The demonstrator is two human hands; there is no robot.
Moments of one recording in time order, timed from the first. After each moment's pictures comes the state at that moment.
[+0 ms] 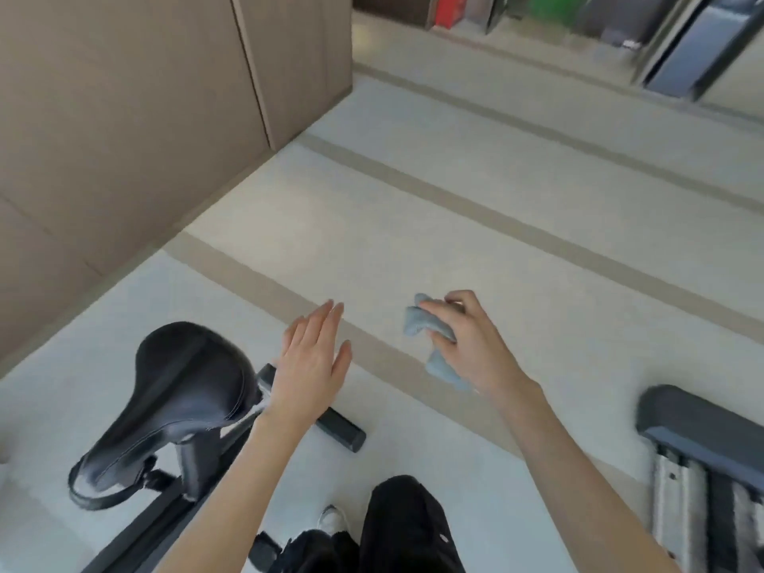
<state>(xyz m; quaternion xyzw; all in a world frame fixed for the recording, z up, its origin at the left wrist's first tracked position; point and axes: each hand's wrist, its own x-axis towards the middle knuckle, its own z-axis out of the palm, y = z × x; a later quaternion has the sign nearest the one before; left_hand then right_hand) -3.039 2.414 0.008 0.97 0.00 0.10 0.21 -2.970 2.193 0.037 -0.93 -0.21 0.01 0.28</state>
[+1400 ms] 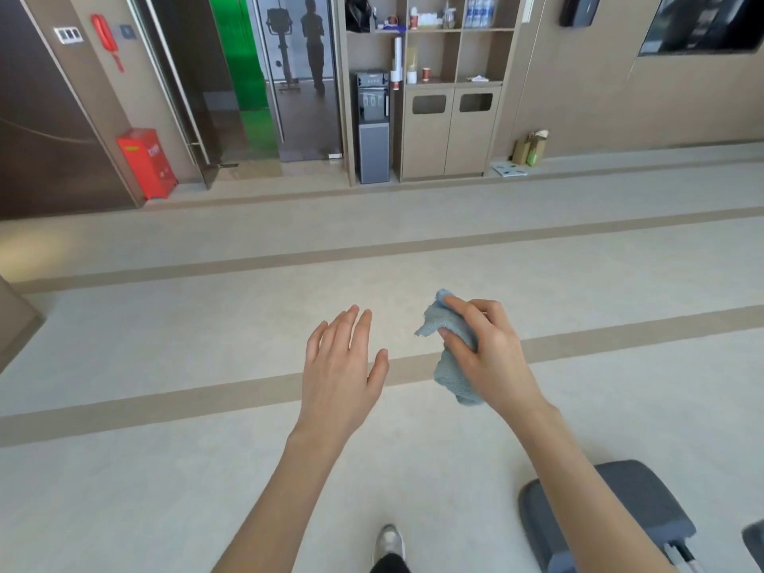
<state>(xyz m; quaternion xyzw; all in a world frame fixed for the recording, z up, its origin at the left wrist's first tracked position) -2.473 1.776 0.104 0.89 -0.33 0.22 0.20 -2.557 1.599 0.127 -0.89 0.12 -0.29 0.32</state>
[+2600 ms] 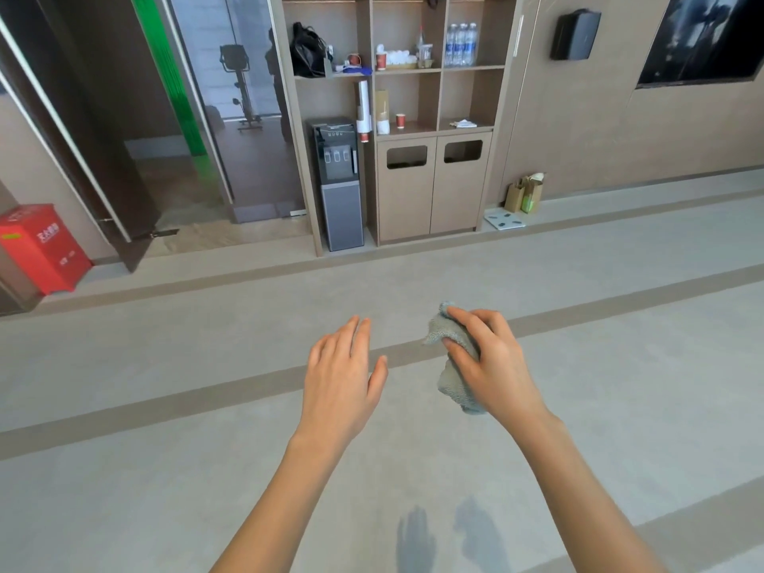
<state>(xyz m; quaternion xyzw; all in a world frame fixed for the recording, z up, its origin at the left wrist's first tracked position) -1.729 1.298 0.144 0.88 -0.38 0.21 0.19 -1.831 1.128 0.157 -0.88 0.17 -0.31 0.31</state>
